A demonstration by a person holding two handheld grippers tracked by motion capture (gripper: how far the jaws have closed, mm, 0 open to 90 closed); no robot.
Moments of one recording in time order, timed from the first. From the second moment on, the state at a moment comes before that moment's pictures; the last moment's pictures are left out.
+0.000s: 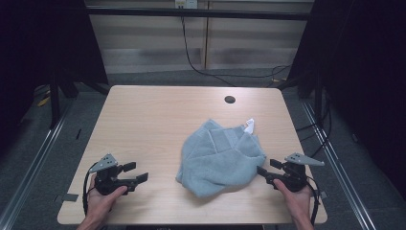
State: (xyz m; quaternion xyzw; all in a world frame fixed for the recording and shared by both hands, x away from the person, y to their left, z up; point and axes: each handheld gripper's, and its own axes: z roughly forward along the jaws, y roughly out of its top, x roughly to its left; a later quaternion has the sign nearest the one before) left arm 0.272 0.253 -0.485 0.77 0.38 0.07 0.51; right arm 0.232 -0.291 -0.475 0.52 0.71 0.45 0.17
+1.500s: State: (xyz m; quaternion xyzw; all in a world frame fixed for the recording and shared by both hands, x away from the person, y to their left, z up) left arm 0.274 0.251 -0.482 0.78 0.38 0.06 0.50; right arm 0.304 -0.190 -0.493 0.43 0.82 0.36 0.09
